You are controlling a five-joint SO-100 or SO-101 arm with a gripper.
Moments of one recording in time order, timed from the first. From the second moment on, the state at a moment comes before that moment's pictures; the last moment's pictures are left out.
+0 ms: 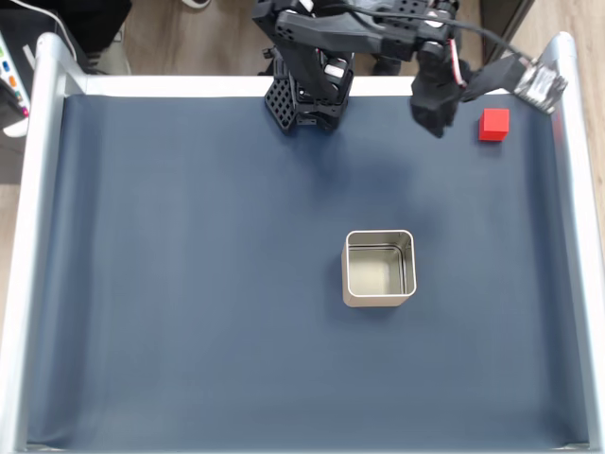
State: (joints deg) arm -76.4 131.3 122.3 72.5 -78.8
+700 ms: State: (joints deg) arm -86.7 120.3 125.8 51.9 -86.4
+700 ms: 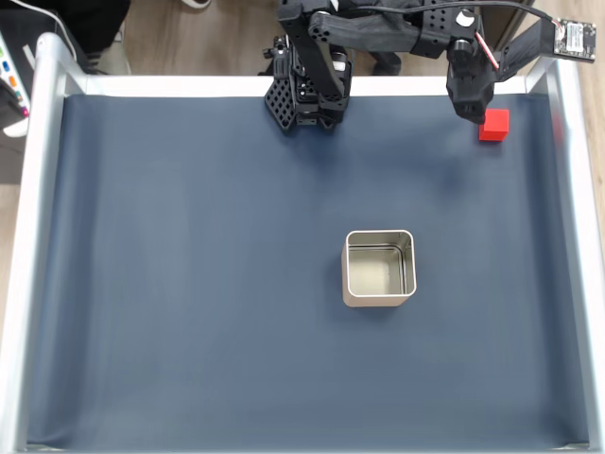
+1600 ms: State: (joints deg) arm -88.0 107.1 130.8 27.7 -84.6
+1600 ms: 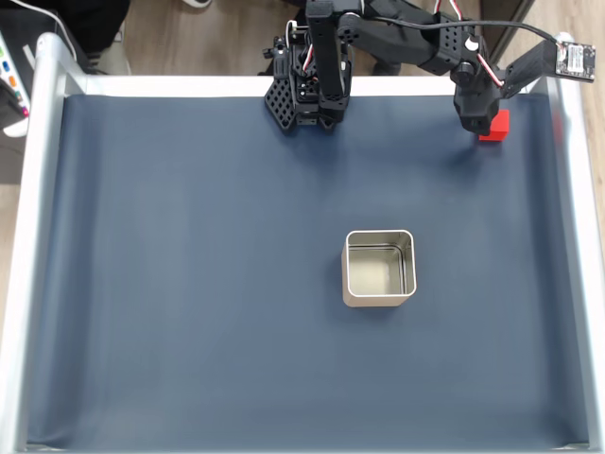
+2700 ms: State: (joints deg) arm -84.1 101.1 132.0 18.7 -85.7
